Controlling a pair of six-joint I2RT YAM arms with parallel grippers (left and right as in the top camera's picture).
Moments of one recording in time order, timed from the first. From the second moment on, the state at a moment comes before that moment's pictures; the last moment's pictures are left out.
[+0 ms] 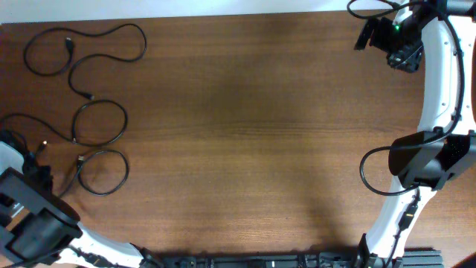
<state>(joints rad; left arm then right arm) 0.83 1.92 1.28 -0.95 -0.40 -0.93 -0.14 2.19 2.42 -1.52 -0.17 0.31</state>
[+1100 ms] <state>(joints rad) 0.09 1.99 1.71 -0.89 0.27 -0.03 -0.14 2.19 2.42 -1.52 -0.17 0.31</state>
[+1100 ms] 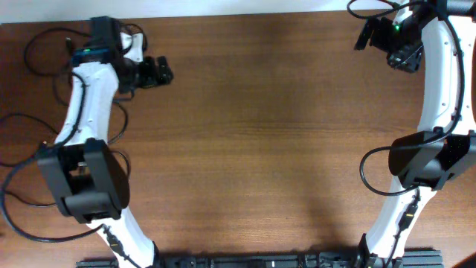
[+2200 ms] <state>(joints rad) -0.02 1.99 1.71 -0.88 0.21 -0.03 -0.06 1.42 2.19 -1.69 -0.35 0.02</state>
